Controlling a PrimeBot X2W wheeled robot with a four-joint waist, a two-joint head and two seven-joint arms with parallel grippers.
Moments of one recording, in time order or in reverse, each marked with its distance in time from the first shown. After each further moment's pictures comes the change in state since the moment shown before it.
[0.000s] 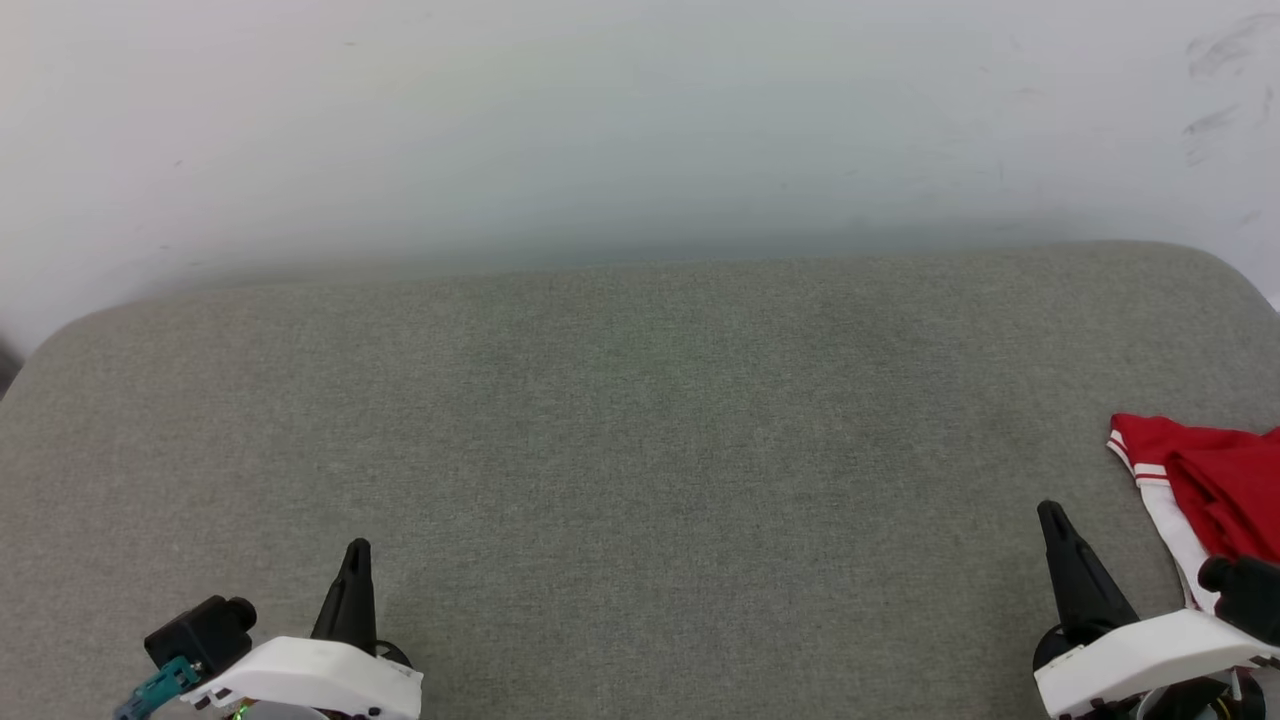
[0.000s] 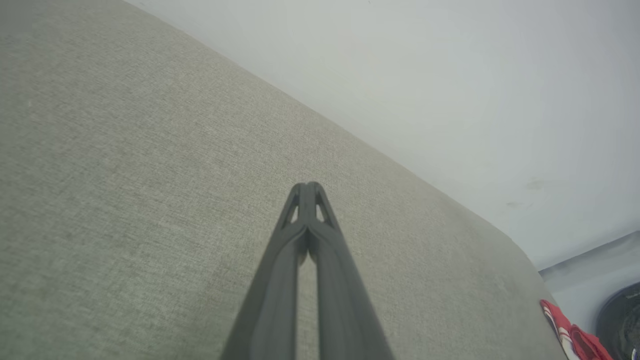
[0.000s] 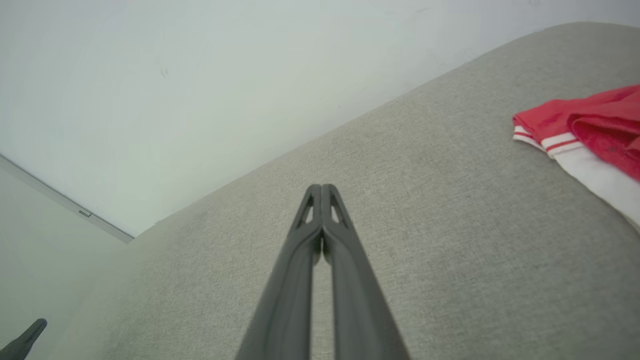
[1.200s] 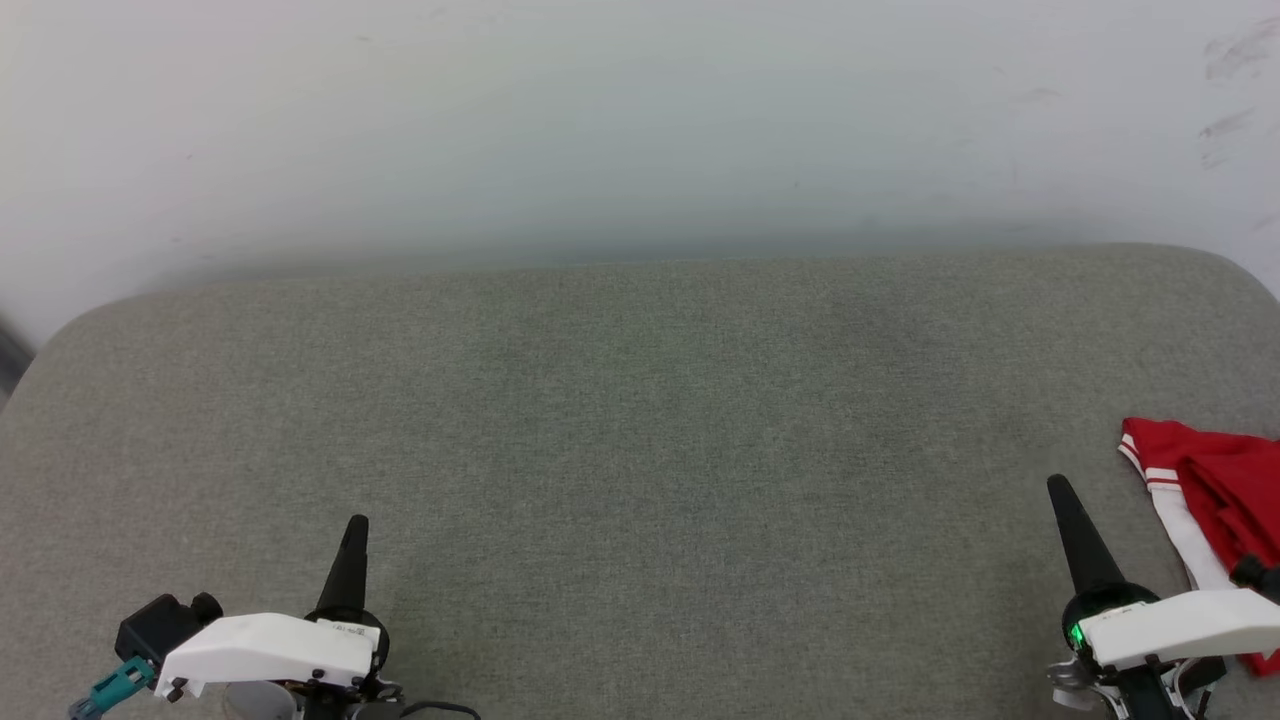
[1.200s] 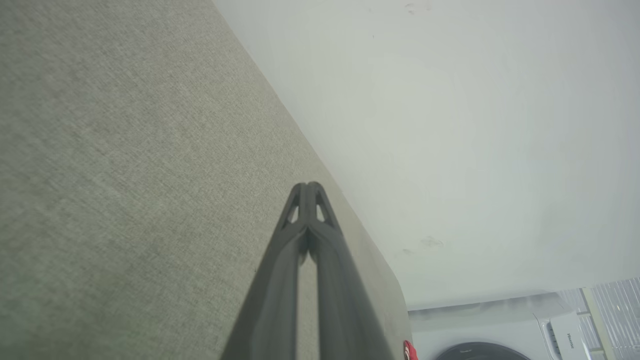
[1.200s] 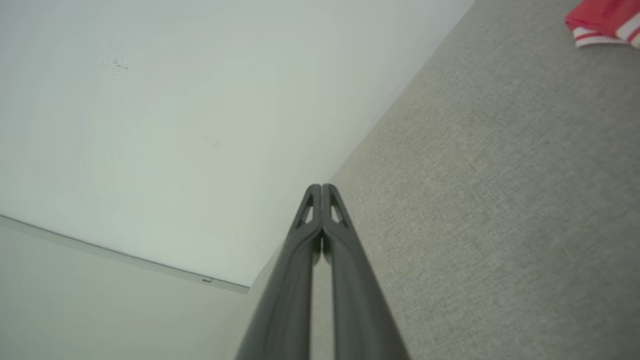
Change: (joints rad) left arm -0.049 -0.048 0.099 0.019 -0.399 -0.077 0.118; right arm -0.067 0.009 -0.030 0.080 0.487 0.000 0.035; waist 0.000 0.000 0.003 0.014
